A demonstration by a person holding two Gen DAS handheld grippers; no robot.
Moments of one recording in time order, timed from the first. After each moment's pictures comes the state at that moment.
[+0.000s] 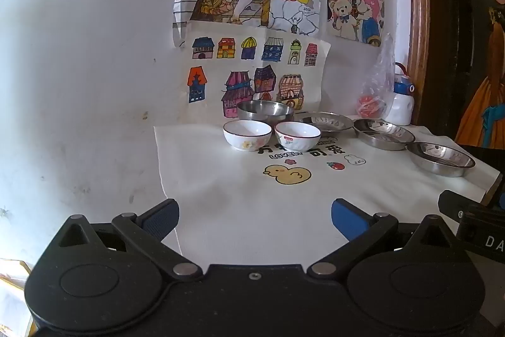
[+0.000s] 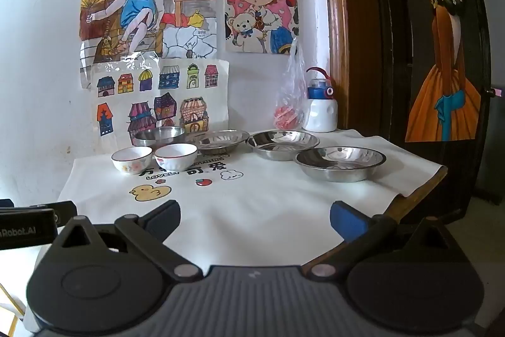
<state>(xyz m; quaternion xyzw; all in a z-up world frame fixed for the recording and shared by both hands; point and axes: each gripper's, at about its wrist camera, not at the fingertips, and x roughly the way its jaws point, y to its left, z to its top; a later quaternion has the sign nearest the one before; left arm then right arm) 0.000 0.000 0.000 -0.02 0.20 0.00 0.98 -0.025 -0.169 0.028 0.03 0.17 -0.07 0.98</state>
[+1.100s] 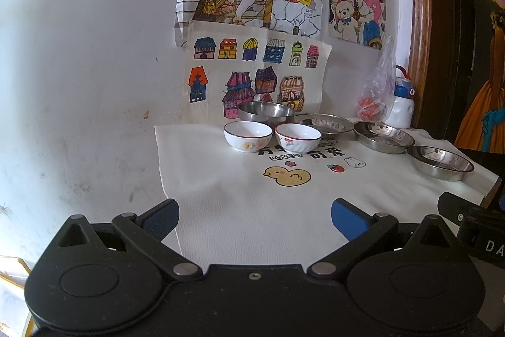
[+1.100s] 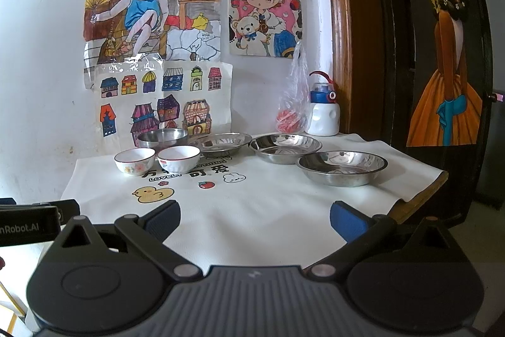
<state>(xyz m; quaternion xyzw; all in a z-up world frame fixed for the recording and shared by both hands) 0.000 0.003 0.002 -0.02 0.20 0.00 0.98 -0.026 -0.165 0.031 0.03 0.17 -0.07 0.98</state>
